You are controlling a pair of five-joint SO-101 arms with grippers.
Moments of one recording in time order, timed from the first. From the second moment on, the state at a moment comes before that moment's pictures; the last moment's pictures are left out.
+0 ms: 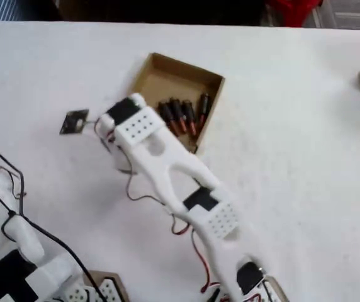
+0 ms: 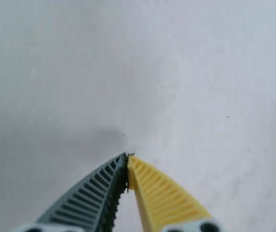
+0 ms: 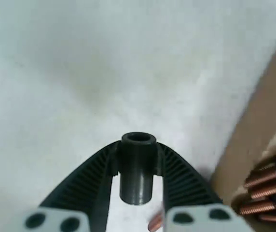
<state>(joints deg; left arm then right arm) -48.7 -13.4 55.2 28.6 18.8 -44.1 38.7 -39.7 96.9 42.6</state>
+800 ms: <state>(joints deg) -40.9 -13.0 55.2 28.6 10.8 -10.4 -6.8 18.9 82.7 28.7</state>
